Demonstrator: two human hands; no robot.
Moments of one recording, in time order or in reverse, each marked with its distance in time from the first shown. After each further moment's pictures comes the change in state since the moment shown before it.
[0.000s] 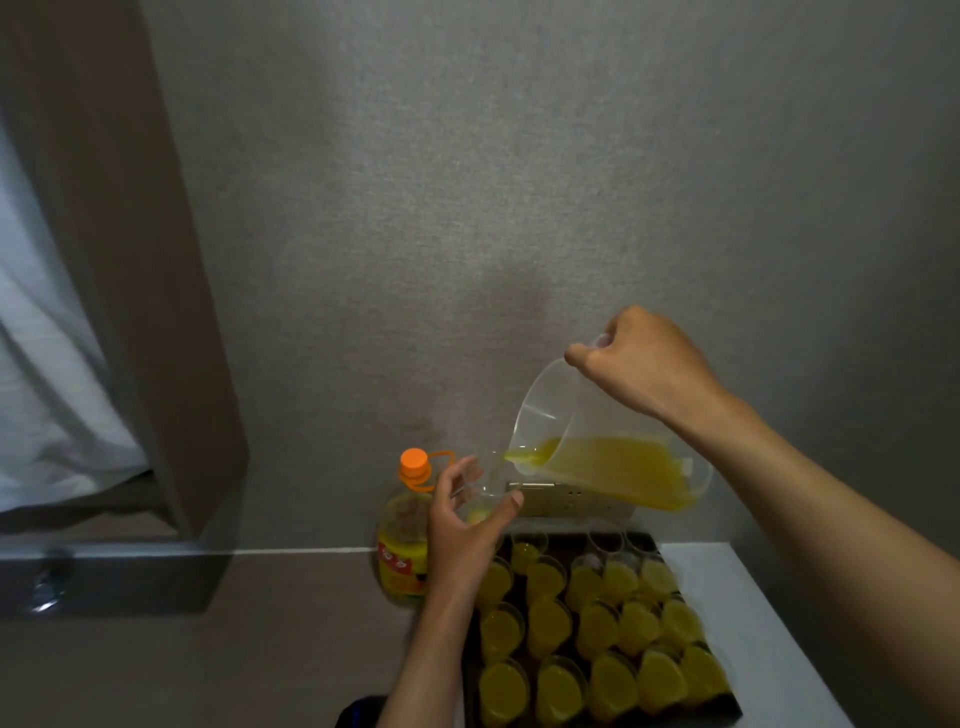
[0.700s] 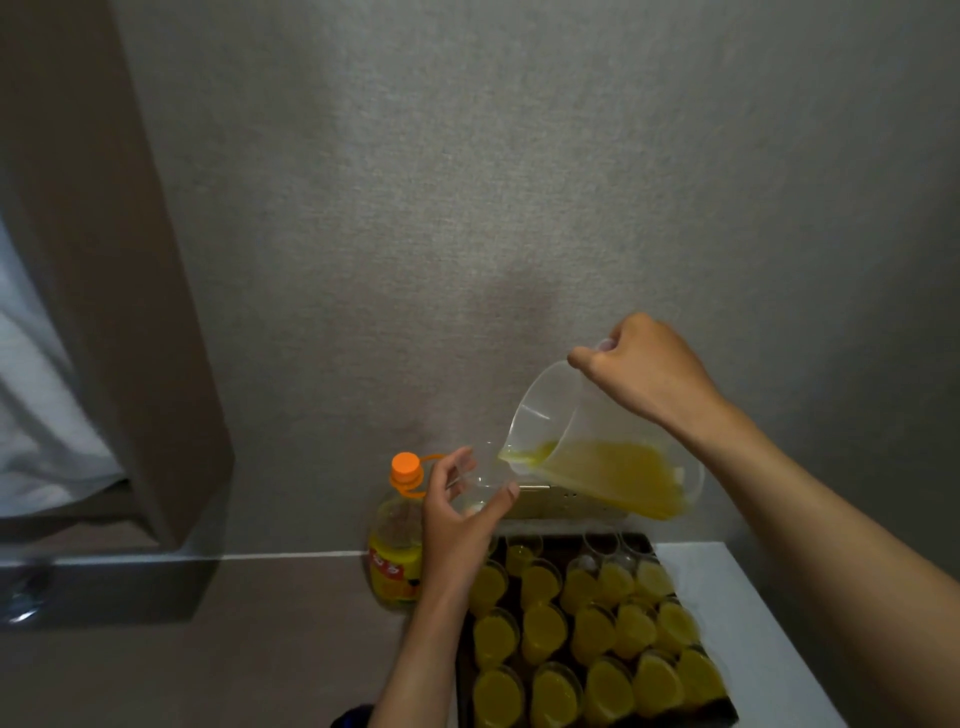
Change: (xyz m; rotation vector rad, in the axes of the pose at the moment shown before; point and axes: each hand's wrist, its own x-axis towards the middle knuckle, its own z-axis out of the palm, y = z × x) left_hand 0.013 0.010 0.008 -0.027 -0.005 -0.017; right_hand 0.011 0.014 0.009 0.063 -0.013 0.050
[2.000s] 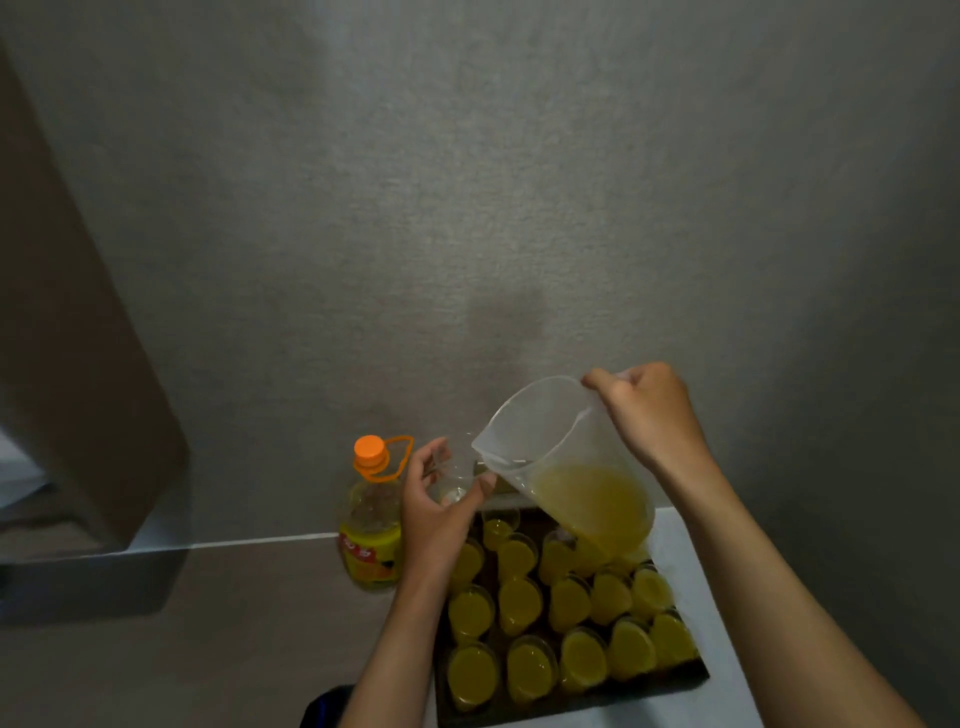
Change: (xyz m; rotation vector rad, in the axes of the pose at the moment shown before) left_hand 0.010 -0.033 0.017 0.061 0.019 -0.013; right_hand -0.029 0.066 0.031 0.424 0.038 0.270
